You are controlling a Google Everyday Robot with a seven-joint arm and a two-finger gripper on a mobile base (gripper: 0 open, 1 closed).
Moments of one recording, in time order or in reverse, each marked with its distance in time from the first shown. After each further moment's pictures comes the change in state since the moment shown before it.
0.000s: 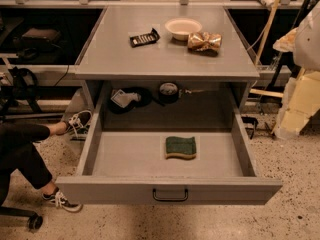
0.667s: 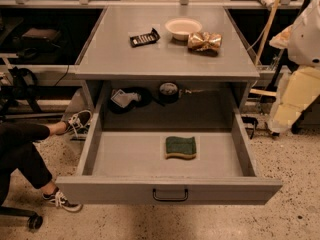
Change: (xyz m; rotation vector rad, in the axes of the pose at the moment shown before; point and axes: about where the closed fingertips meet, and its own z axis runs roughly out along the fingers) arm -0.003 -0.012 0.004 0.014 -0.019 0.013
